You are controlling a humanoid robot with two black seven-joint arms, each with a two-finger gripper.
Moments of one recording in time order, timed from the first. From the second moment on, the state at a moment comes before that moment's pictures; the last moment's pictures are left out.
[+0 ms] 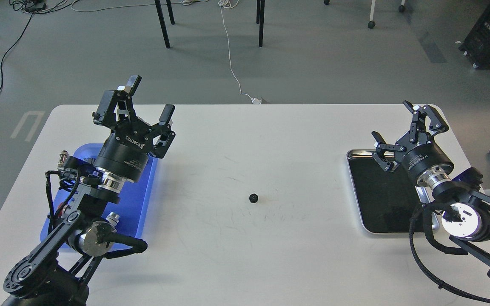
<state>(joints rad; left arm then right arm) -0.15 0.17 -1.17 -1.45 0.77 -0.19 -0.42 0.49 -0.65 0.52 1.24 0.16 0.06 0.49</state>
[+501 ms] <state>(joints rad) -0.27 0.21 -1.02 -1.47 1.17 -0.20 -0.43 0.49 -0.63 0.54 1.23 0.16 0.06 0.49</state>
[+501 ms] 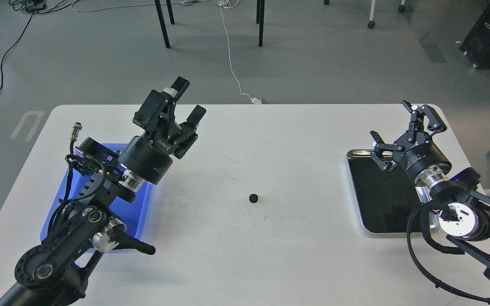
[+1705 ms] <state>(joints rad) -0.80 0.17 -0.34 -0.92 2.18 -0.13 -0.49 0.48 -0.63 0.53 1.23 0.15 0.06 0.49</state>
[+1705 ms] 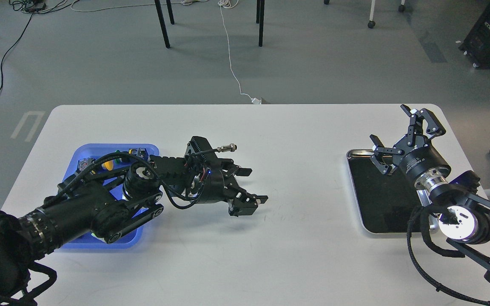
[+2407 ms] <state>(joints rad) -0.86 0.15 -0.22 -0.86 2.18 -0.13 -0.49 0.46 -0.63 0.52 1.24 0.15 0.06 0.49</state>
